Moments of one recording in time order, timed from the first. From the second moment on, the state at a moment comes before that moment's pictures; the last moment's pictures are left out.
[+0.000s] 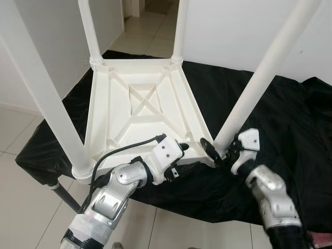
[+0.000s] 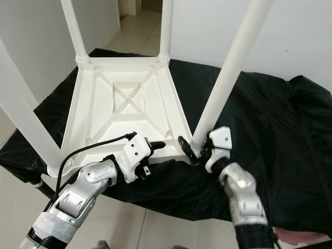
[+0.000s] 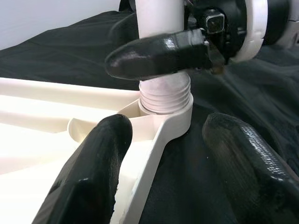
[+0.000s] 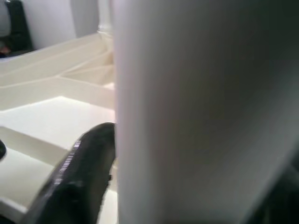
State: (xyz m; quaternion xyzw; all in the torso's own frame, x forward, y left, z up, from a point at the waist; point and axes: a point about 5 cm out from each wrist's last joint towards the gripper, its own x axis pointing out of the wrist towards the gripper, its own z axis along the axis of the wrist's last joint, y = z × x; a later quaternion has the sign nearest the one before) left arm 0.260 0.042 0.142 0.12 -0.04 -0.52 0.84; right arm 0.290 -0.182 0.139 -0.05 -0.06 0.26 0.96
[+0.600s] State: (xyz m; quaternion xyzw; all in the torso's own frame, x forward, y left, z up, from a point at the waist) left arm 0.260 0.041 0.143 0.12 -0.04 -0.52 0.84; right arm 0.288 -0.186 0.127 -0.02 -0.04 0.26 0.96
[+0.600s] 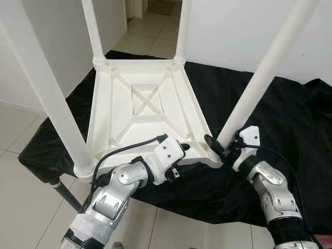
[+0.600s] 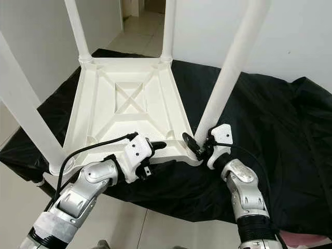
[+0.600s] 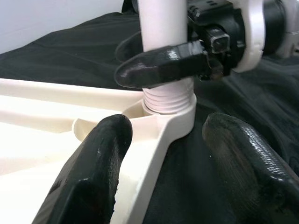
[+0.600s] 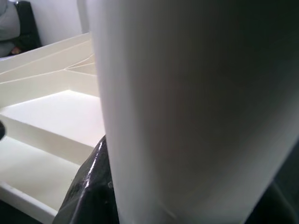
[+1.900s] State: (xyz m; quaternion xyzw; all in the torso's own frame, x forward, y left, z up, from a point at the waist) left arm 0.264 0.041 0.142 0.12 -0.04 -0.51 0.85; right arm 0.260 -0.158 0.115 0.03 -0.06 -0.05 1.00
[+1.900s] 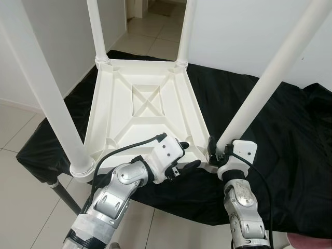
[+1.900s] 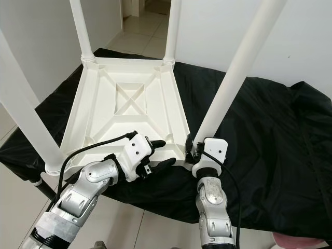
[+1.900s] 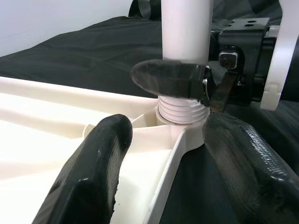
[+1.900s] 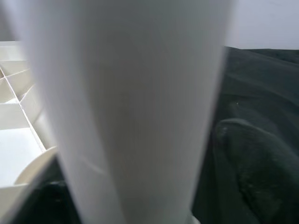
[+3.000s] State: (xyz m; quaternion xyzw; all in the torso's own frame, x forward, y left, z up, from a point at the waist) left arm 0.273 0.049 0.144 0.14 -0.04 -0.49 0.86; right arm 0.277 -0.189 0.119 -0.04 -0.05 0.26 0.96
